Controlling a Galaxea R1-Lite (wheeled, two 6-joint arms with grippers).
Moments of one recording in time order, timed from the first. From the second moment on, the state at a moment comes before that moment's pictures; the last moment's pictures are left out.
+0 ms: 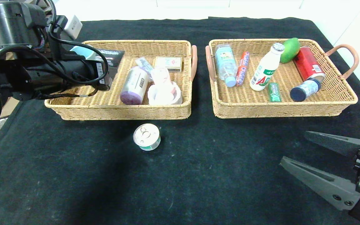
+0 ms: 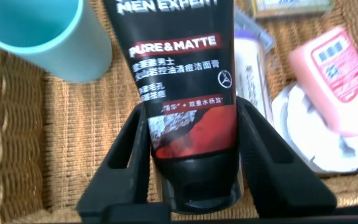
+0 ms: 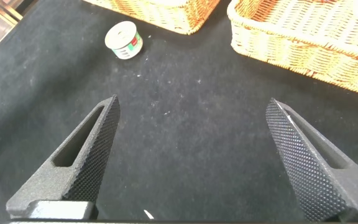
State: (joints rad) left arm -0.21 1.67 -1.38 -0.17 0.13 0.02; right arm 0.66 1.13 -0.53 -0.54 0.06 0.04
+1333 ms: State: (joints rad) left arm -0.43 1.54 -1.28 0.06 0.22 0.02; right arm 0.66 1.13 -0.53 -0.54 0.06 0.04
